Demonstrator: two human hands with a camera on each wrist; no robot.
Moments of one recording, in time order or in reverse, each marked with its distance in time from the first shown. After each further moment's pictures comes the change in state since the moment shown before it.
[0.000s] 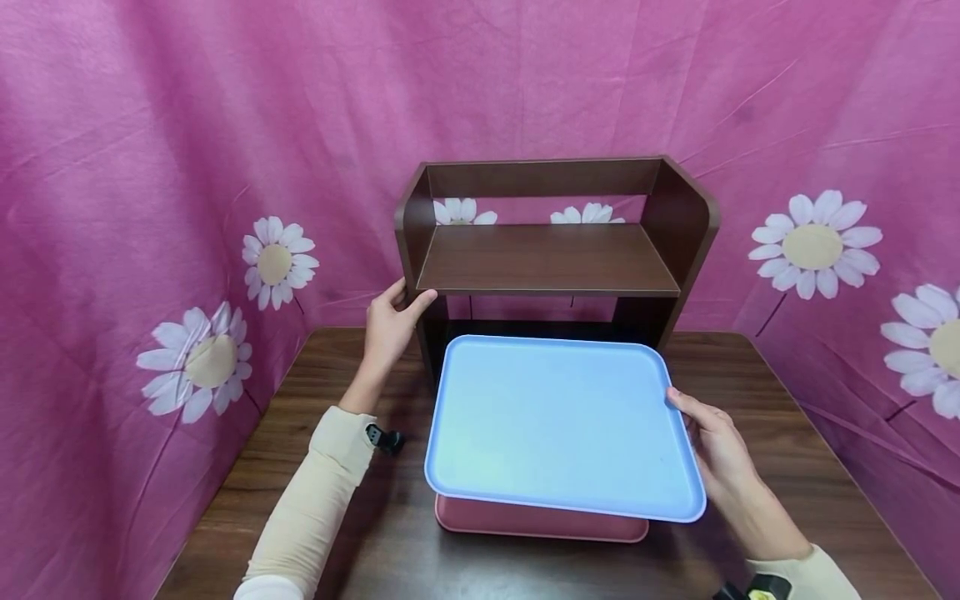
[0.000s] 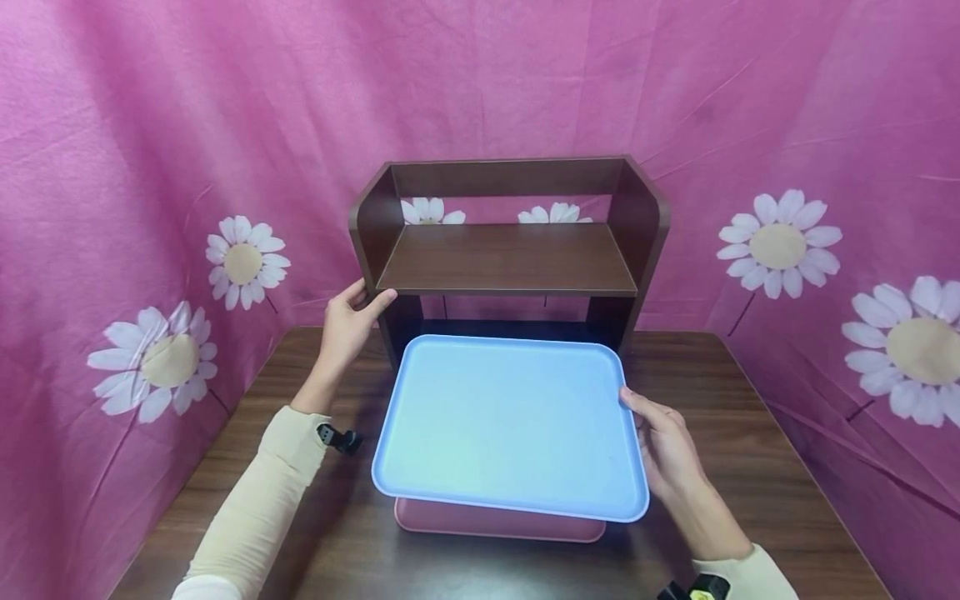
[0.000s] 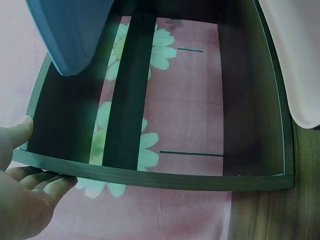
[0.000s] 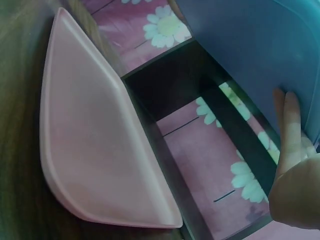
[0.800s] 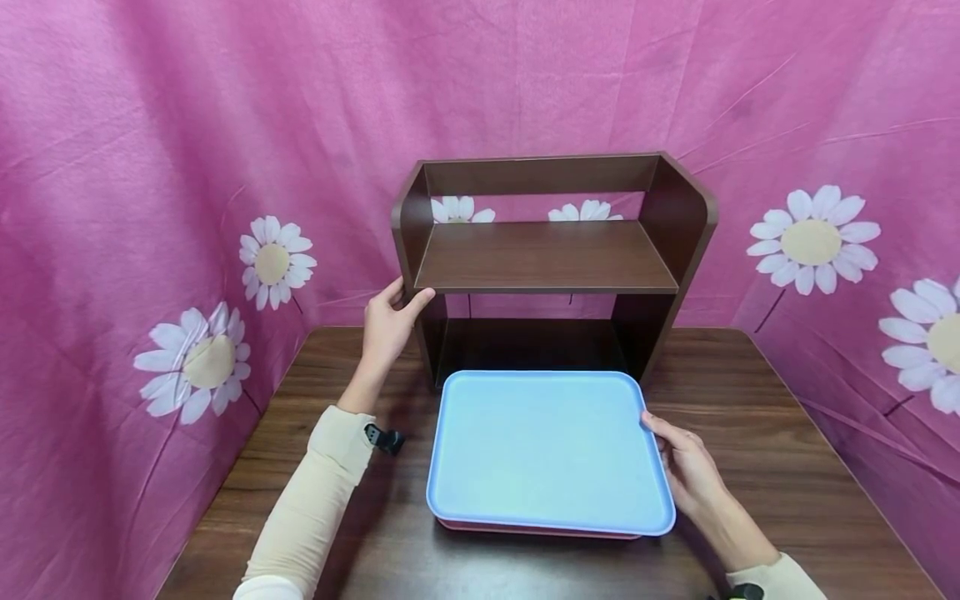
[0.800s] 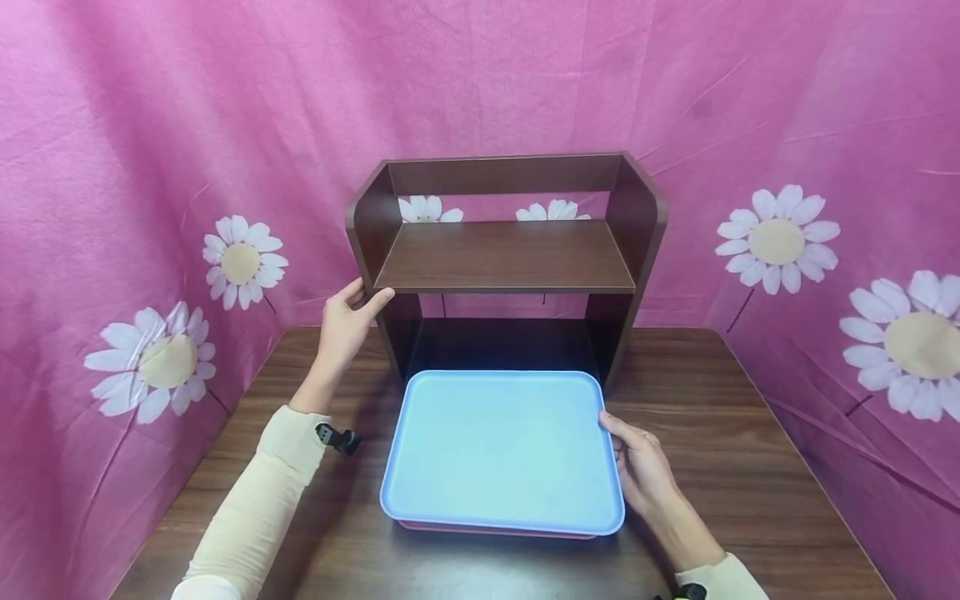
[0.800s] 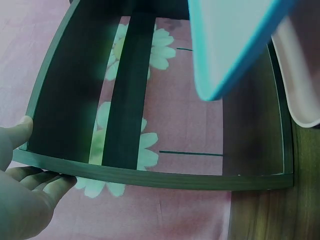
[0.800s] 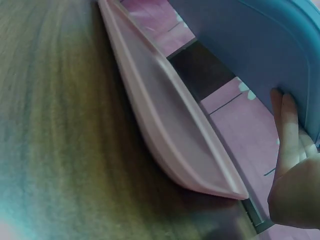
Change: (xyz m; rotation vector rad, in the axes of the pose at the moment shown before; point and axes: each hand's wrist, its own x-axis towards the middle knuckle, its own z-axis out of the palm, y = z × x) left_hand -0.002 0.001 -0.003 -0.017 -0.022 -0.046; right_hand 0.005 0.054 -0.023 -0.027 0.069 0.094
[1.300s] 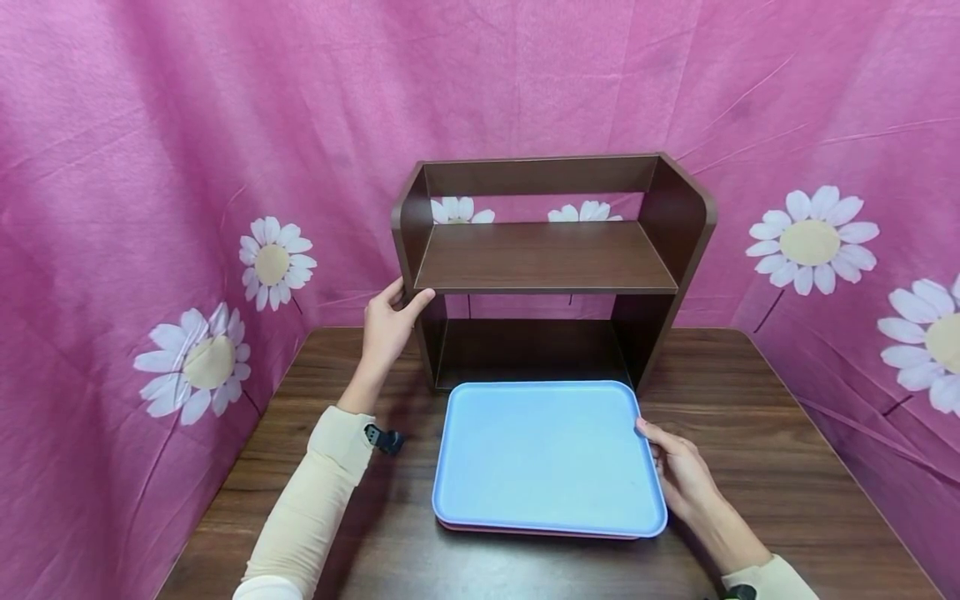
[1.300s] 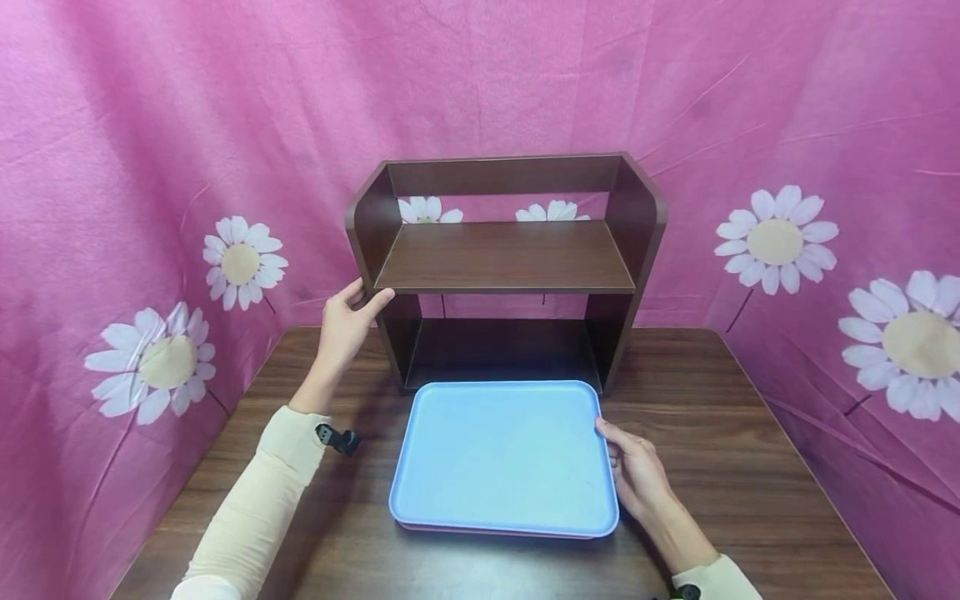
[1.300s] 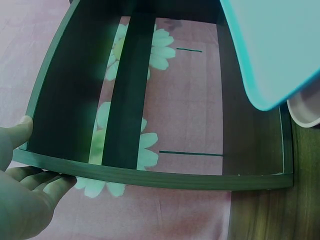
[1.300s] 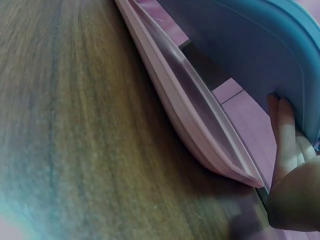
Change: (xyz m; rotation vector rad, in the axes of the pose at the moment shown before) left_hand 0.000 0.001 0.000 -0.005 0.002 0.012; right_hand 0.005 0.015 -0.009 -0.035 0.031 0.043
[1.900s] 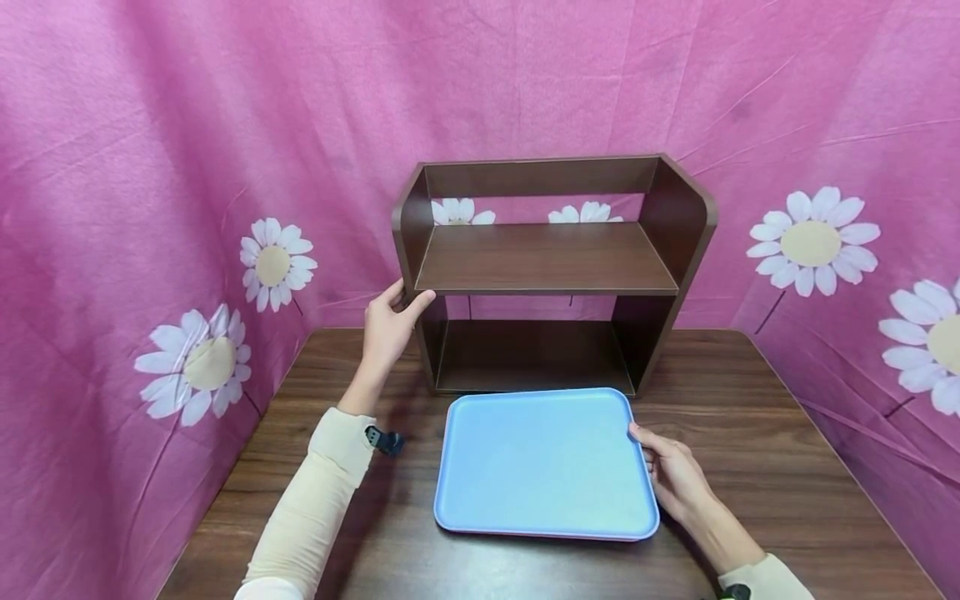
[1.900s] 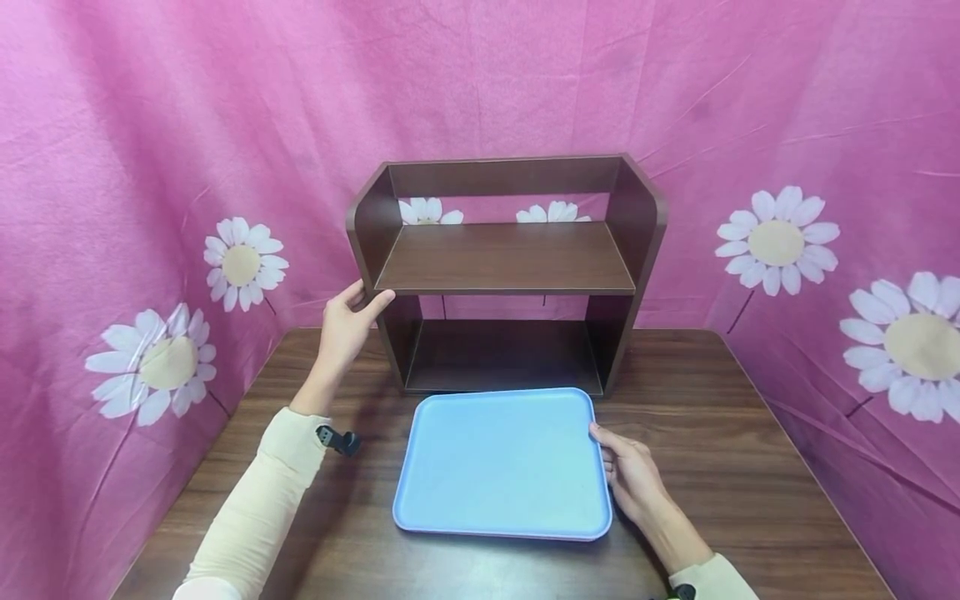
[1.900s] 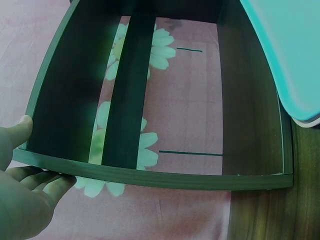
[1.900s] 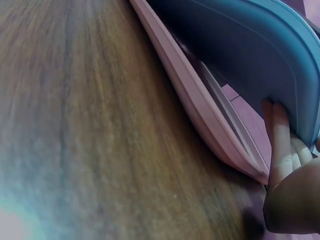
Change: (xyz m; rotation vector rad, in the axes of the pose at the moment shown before) left_hand 0.000 -0.003 0.000 -0.014 -0.003 0.031; right_hand 0.007 0.010 -0.001 -0.041 -0.008 0.039
